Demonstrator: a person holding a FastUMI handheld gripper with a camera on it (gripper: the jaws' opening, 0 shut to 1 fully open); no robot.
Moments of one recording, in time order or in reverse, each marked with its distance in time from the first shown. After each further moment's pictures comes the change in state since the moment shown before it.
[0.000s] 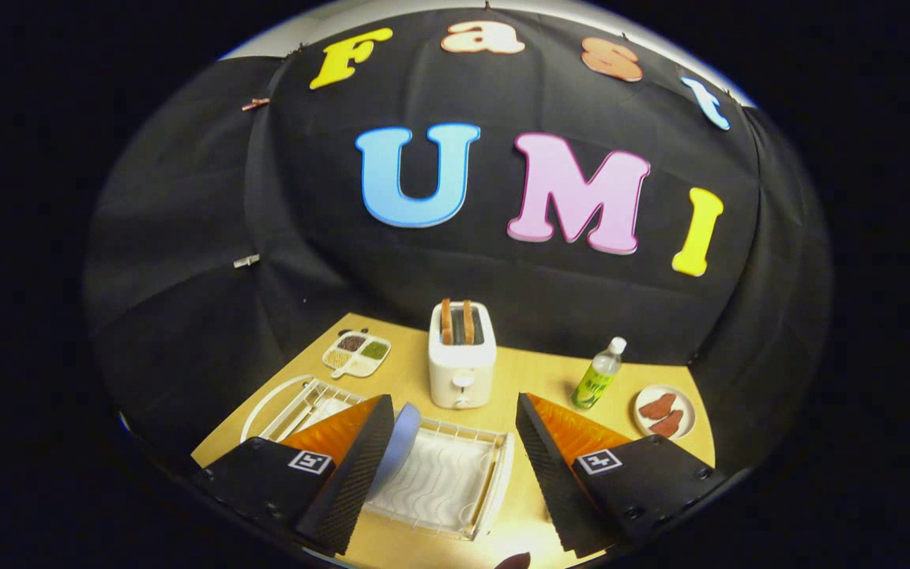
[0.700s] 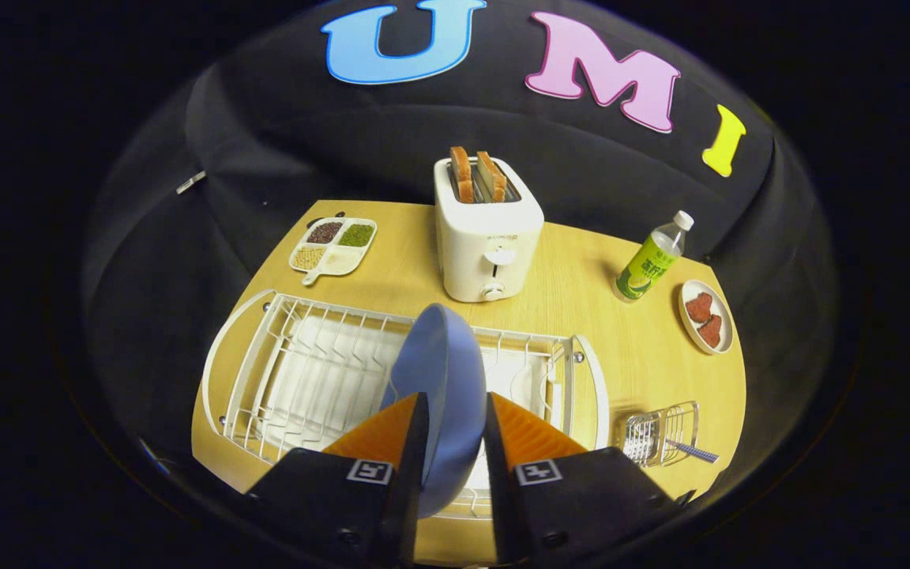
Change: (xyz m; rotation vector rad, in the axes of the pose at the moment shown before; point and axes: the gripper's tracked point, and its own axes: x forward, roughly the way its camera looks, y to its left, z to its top) arm 0.094 0.044 -0.117 0.074 0.425 -0.157
